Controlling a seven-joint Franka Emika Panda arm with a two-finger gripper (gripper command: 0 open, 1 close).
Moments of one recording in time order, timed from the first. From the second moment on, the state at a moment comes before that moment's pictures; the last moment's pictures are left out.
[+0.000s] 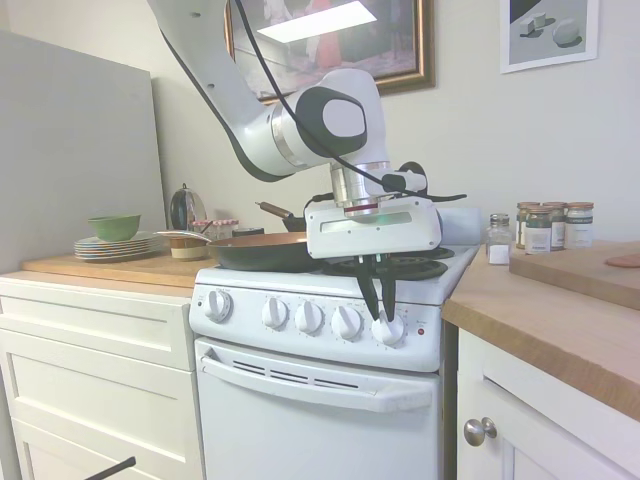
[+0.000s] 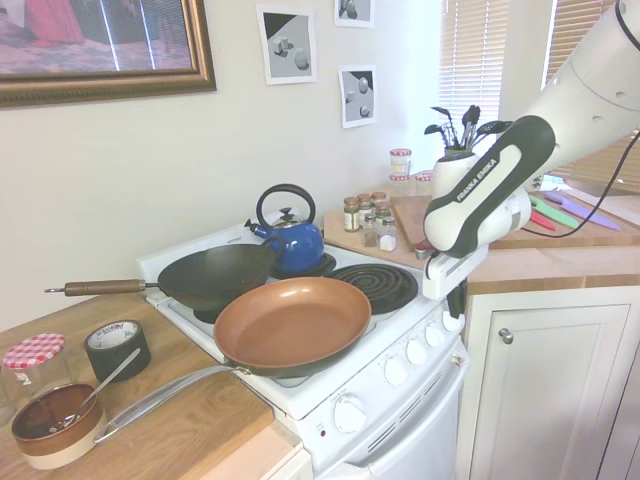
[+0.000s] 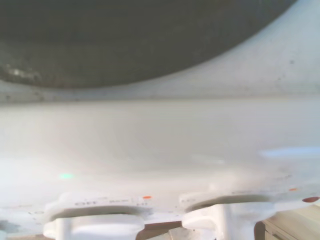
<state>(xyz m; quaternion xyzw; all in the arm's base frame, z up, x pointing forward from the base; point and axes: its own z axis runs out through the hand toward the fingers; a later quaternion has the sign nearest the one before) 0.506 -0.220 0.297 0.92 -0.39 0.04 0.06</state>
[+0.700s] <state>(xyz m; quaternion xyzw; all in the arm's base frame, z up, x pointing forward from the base) 0.514 -0.212 0.311 0.92 -0.39 0.05 0.05</state>
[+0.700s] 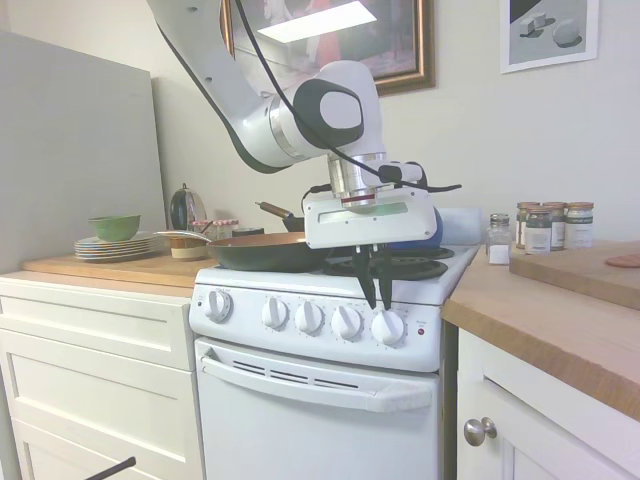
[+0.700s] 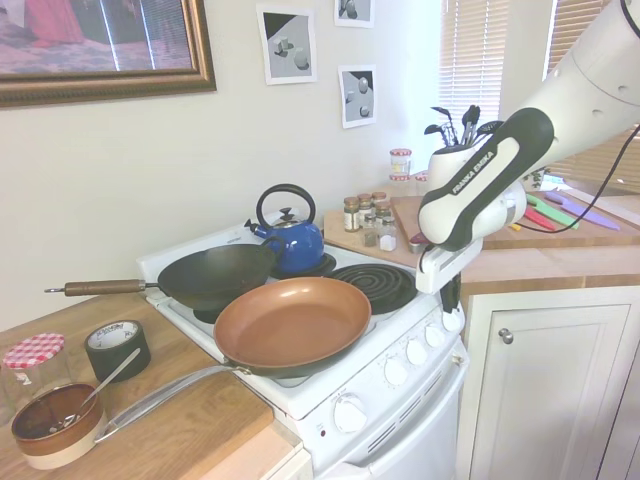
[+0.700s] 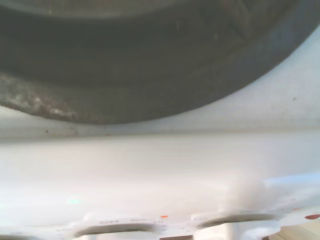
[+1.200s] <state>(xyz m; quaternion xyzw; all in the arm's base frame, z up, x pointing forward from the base) 0.514 -0.222 0.315 0.91 -0.40 0.06 0.05</state>
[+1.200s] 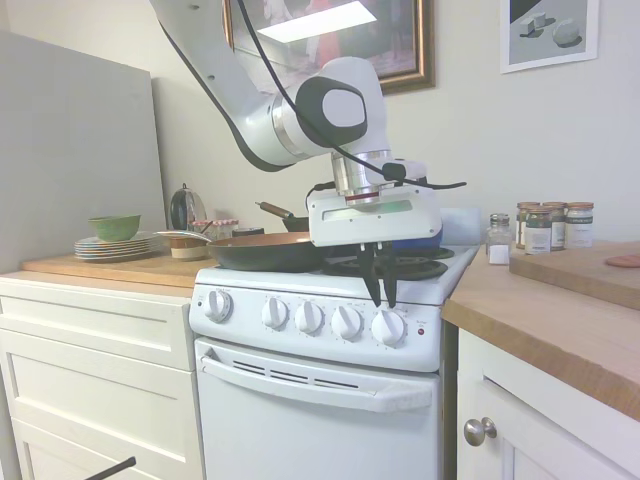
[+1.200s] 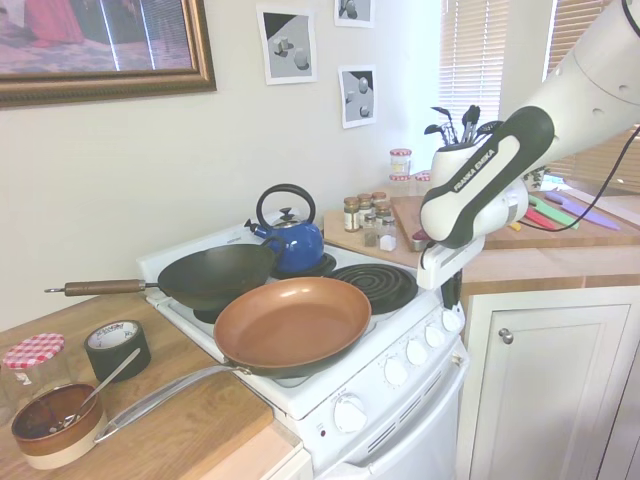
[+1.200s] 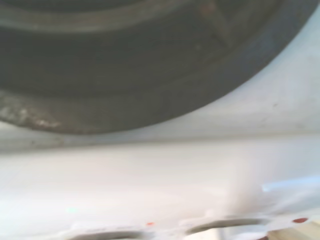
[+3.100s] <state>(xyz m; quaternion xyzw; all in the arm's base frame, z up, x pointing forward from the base) 0.517 -0.206 0.290 0.91 -0.40 0.04 0.03</state>
